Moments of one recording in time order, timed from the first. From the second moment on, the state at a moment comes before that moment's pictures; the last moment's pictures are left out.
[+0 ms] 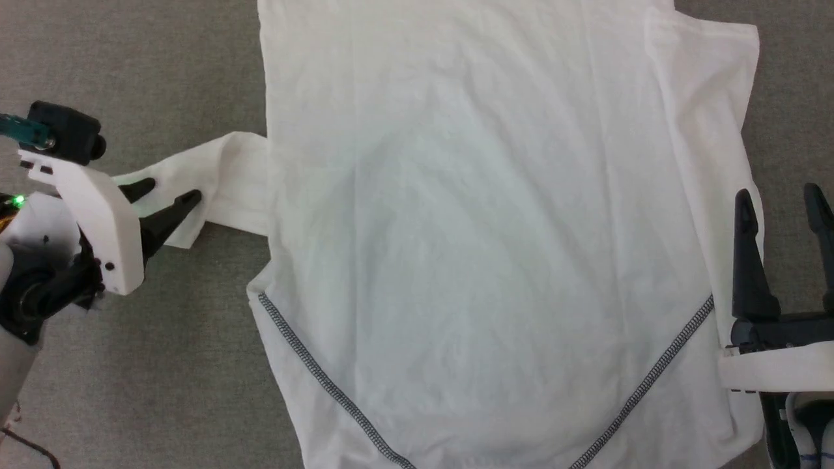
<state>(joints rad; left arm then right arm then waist) -0.65 0.79 -0.50 0.22 -0.95 -0.11 0.55 -0.03 -0.05 -0.14 -0.30 0.05 0.13 -0.09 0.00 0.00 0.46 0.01</state>
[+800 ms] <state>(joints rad) -0.67 0.81 -0.51 0.25 -0.91 -0.12 0.47 -0.03 -0.05 -0.15 -0.28 0.06 0.13 -0.10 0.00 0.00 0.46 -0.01</state>
